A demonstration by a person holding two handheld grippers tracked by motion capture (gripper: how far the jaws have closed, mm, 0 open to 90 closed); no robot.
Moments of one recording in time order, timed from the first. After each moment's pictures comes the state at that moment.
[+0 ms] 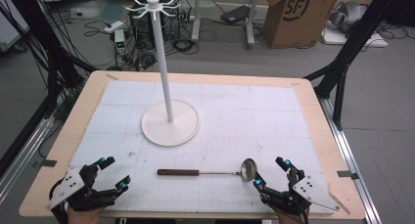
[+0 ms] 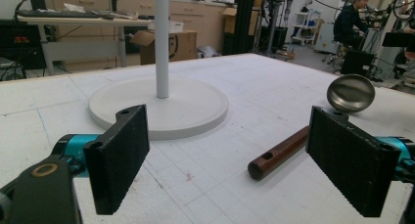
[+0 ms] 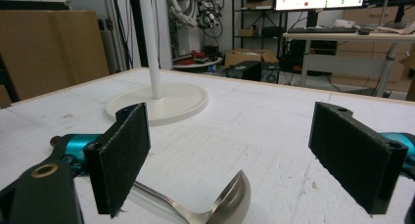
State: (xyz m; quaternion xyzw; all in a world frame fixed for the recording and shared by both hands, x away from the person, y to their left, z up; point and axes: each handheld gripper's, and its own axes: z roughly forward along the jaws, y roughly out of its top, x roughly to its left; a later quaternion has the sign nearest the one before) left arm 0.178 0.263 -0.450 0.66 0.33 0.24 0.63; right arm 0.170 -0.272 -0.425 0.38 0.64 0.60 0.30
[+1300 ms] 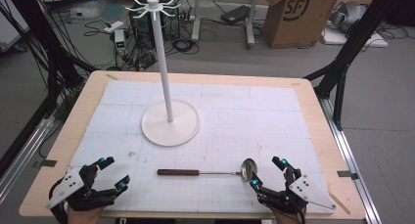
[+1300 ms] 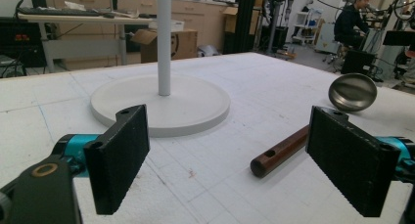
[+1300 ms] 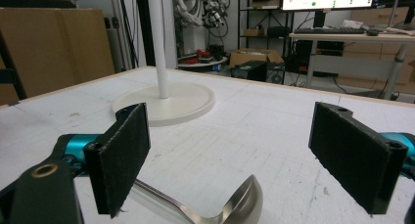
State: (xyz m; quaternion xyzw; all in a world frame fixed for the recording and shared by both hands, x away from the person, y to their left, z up) left arm 0.179 0.265 -0.452 0.66 0.33 0.24 0.63; right arm 0.172 -0.265 -0.424 0.37 0.64 0.60 0.30
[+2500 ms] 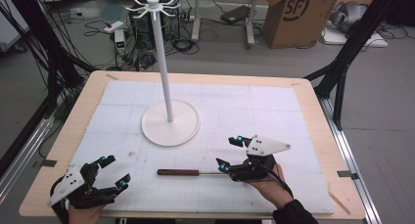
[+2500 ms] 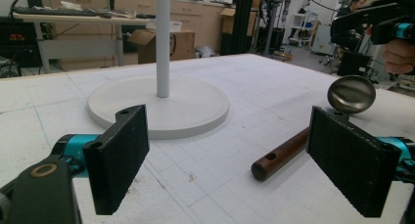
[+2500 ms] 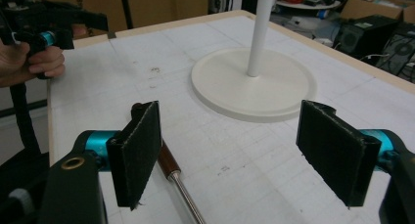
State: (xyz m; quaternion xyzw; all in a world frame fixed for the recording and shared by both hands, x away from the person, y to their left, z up) left arm 0.184 0.265 -0.452 0.66 0.33 0.23 0.64; right arm 0.254 -0.193 -0.377 0.23 0.80 0.53 0.14
